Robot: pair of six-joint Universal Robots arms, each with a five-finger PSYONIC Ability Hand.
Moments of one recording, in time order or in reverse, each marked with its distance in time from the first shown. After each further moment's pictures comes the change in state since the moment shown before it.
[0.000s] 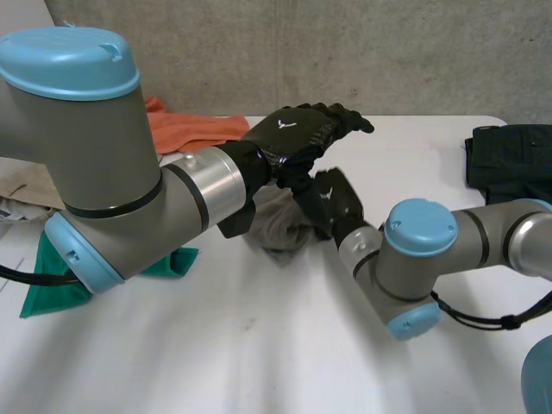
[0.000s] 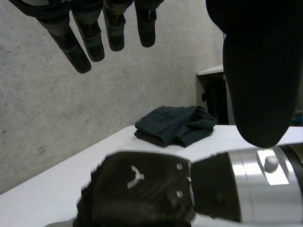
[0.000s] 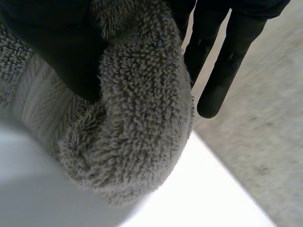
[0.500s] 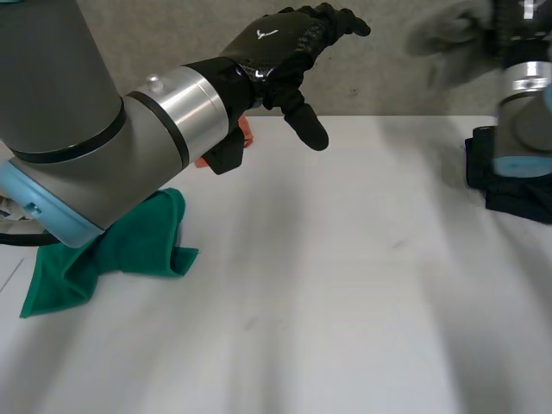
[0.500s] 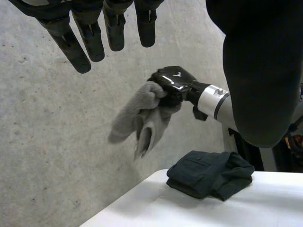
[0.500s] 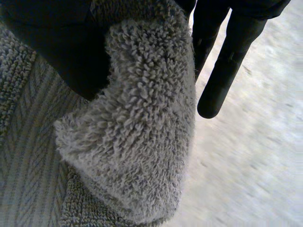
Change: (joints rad) left arm 0.016 0.038 0.168 -0.001 -0.045 -0.064; right arm -0.461 0.235 -0.906 0.033 0.093 0.200; left_hand 0.000 -0.001 0.000 0.000 0.000; right_hand 0.000 0.000 0.009 0.004 0.012
